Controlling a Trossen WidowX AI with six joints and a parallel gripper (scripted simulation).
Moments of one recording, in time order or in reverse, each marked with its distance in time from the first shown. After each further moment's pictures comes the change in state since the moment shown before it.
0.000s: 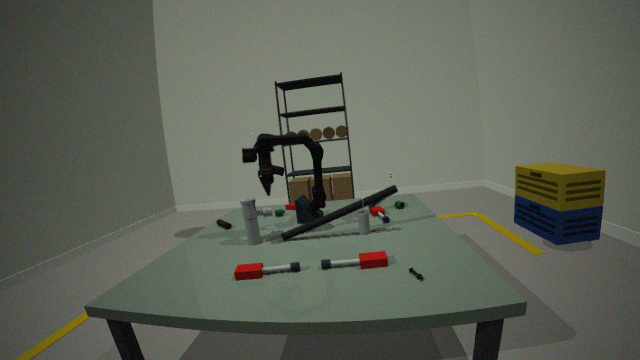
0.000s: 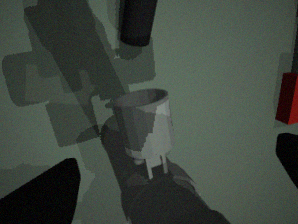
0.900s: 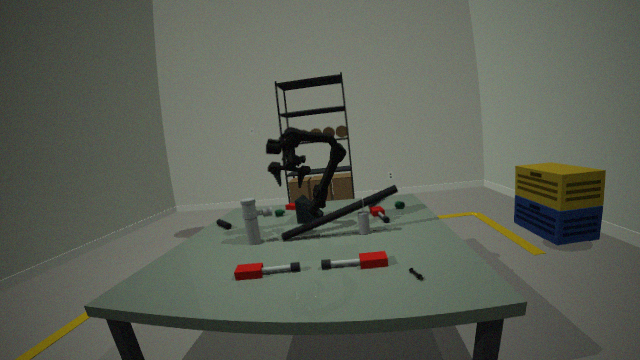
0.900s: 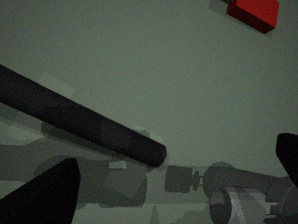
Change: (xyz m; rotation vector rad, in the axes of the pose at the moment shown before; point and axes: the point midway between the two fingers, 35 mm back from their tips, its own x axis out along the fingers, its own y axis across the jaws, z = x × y) arm -0.013 -0.049 0.102 1.185 -0.045 -0.191
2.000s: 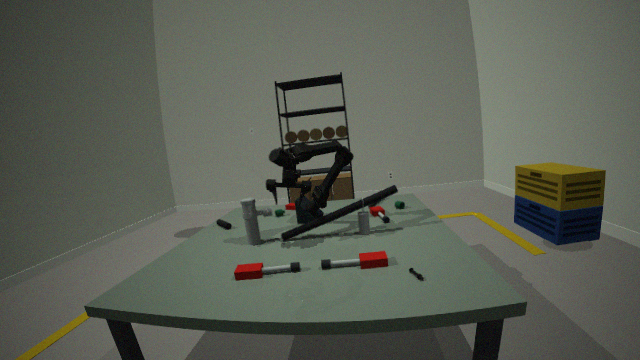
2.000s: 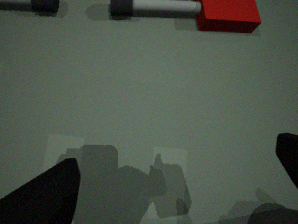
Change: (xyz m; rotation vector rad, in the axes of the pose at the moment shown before) arm 0.092 -0.029 0.045 0.386 -0.083 -0.096
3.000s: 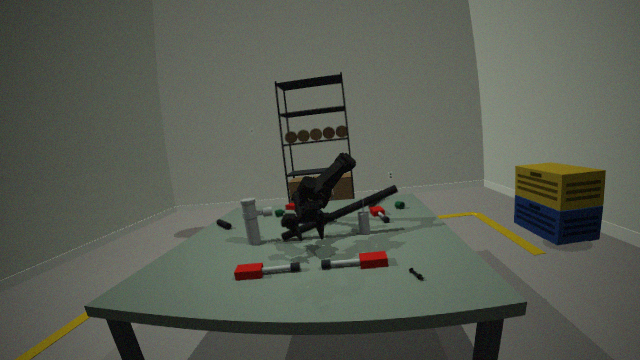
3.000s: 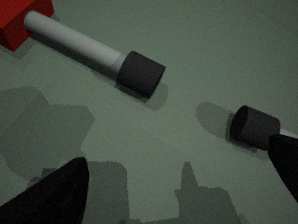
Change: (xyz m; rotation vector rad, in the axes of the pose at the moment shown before) arm 0.159 0.086 0.074 -0.342 -0.263 0.214
